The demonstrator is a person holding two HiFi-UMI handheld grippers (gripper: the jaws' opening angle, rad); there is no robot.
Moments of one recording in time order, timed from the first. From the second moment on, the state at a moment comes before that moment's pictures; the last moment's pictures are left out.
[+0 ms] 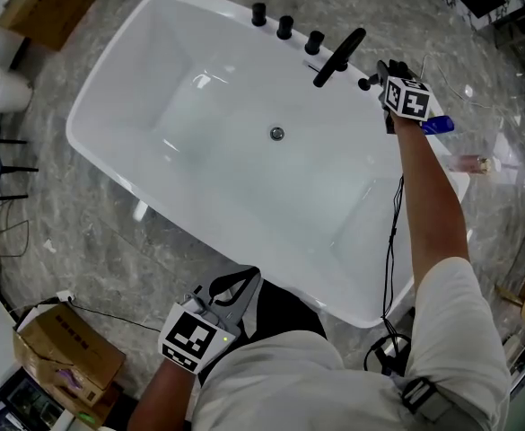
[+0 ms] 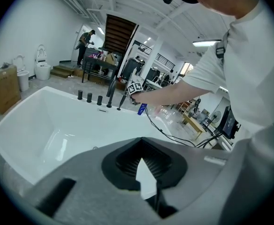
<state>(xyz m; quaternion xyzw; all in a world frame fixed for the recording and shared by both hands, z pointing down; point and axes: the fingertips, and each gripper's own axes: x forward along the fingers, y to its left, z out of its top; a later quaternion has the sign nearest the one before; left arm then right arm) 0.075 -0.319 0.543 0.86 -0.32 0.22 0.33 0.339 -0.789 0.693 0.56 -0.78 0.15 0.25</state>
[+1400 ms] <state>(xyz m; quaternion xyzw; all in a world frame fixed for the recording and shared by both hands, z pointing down) 0.020 -0.222 0.468 0.88 -0.33 0.20 0.26 0.300 -0.664 0.507 0.56 -0.80 0.07 0.21</state>
